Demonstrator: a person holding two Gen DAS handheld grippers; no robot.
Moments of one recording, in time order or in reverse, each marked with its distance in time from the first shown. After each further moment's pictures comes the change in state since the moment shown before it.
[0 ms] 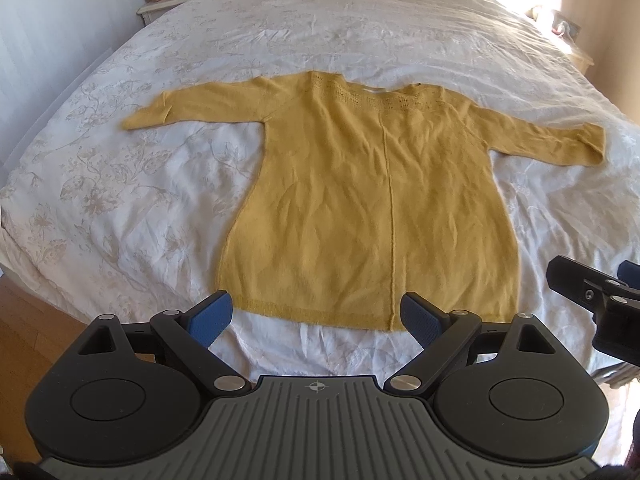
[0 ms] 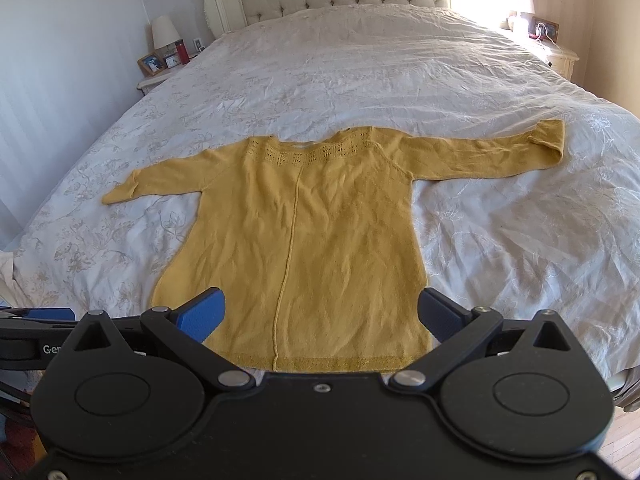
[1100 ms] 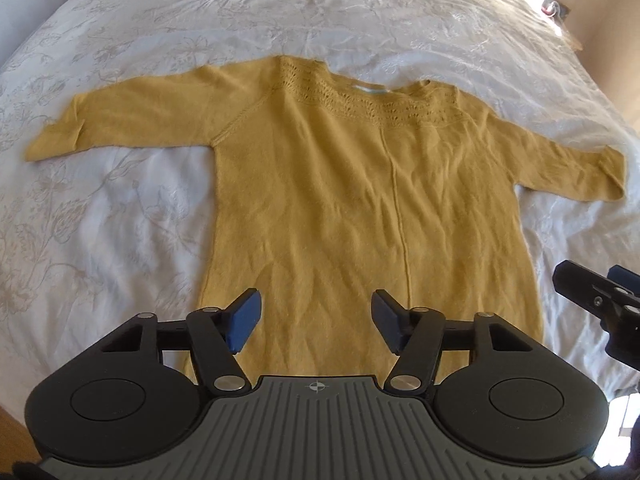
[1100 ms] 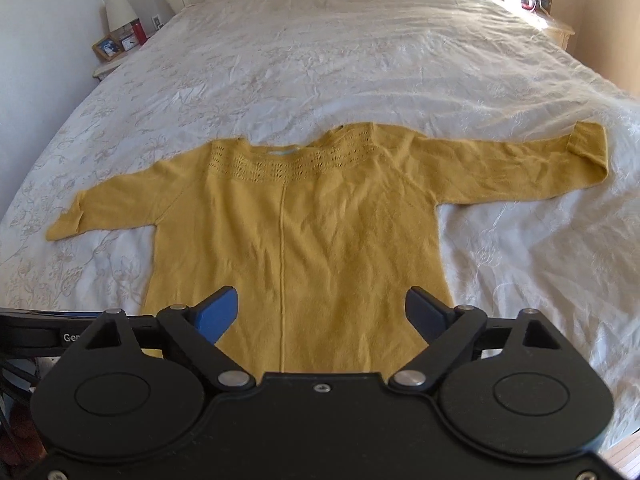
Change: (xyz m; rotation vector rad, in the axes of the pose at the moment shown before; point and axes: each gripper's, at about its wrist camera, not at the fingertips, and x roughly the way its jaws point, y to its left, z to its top) left arm 0.139 0.025 0.136 0.026 0.125 -0.175; right arm 0.119 0.017 0.102 0.044 0.060 -0.115
